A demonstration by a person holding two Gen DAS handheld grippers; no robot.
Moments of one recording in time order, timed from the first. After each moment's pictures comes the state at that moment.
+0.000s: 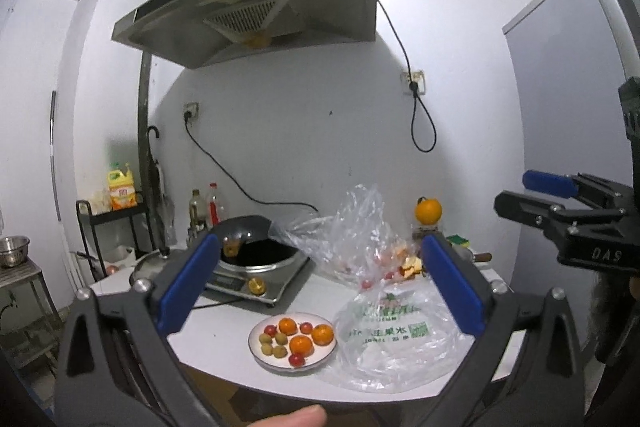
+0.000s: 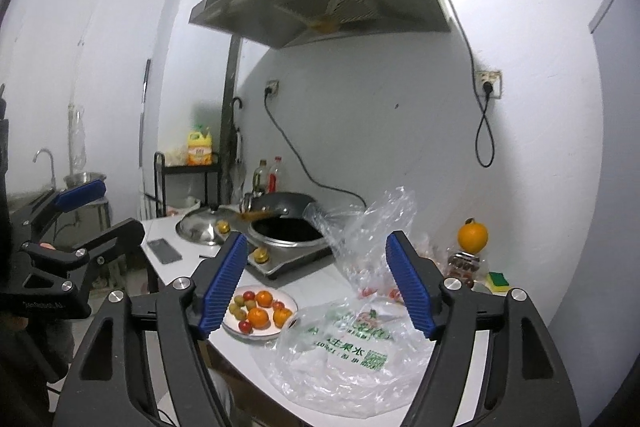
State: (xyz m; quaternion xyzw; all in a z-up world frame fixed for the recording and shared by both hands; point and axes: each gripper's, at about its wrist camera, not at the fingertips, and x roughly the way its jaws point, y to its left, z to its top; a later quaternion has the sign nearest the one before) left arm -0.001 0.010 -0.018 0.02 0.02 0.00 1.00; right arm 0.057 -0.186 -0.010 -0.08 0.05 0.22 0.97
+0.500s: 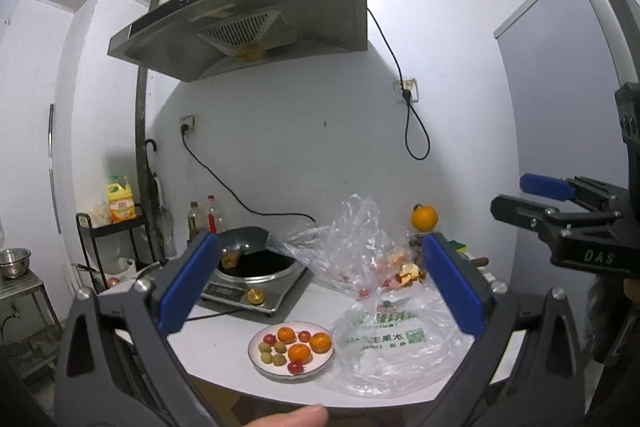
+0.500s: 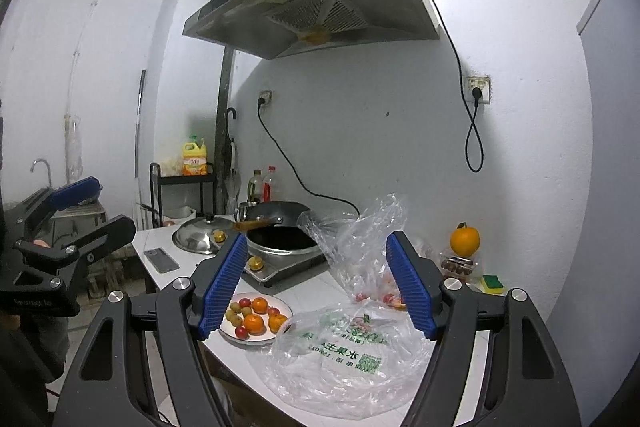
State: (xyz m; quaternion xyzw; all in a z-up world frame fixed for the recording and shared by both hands) left arm -0.011 0.000 -0.009 0.03 0.00 -0.01 1.00; right arm 0.048 -0.195 -0.007 -0.07 0.03 0.21 0.97
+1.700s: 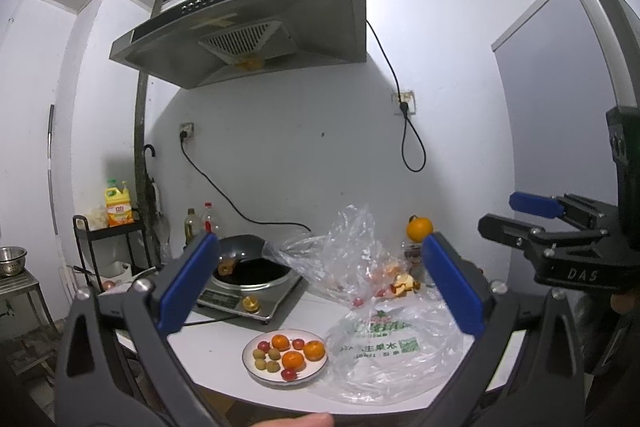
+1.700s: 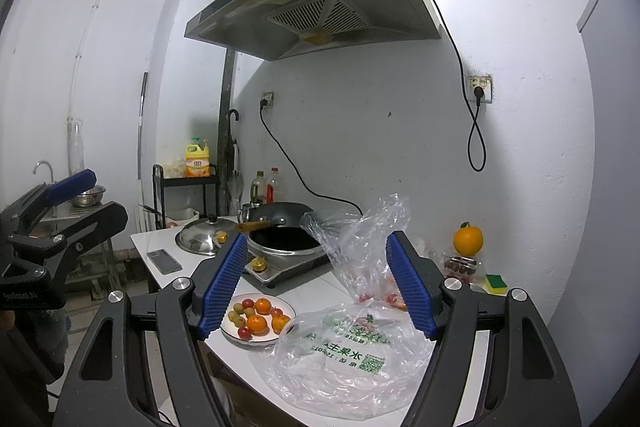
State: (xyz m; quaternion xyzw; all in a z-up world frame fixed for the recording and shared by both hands) left arm -0.018 -0.003 -0.005 0.02 -0.01 -0.01 1.00; right arm 0.050 -0.197 -0.008 -0.07 0.03 0.22 0.97
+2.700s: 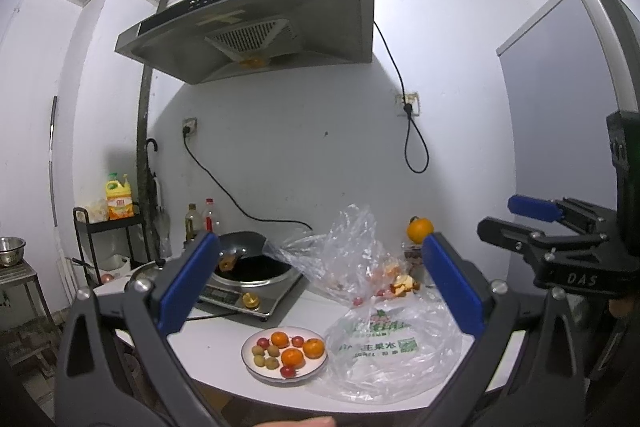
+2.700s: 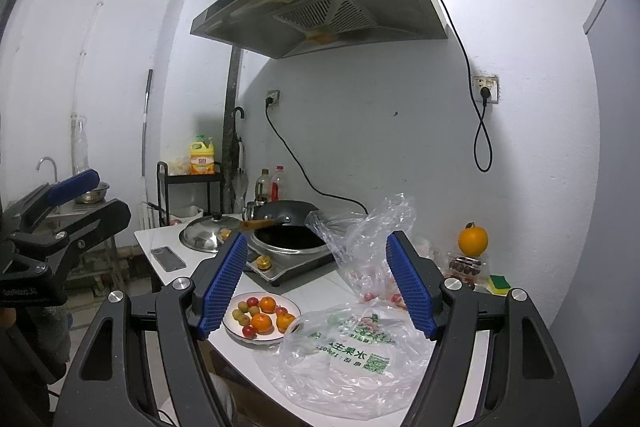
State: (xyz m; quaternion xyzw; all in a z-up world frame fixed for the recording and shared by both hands) left arm -0.019 -0.001 -0.011 0.01 -0.01 -0.01 1.00; right arm 0.046 -0.191 -0.010 -0.07 0.04 0.23 0.97
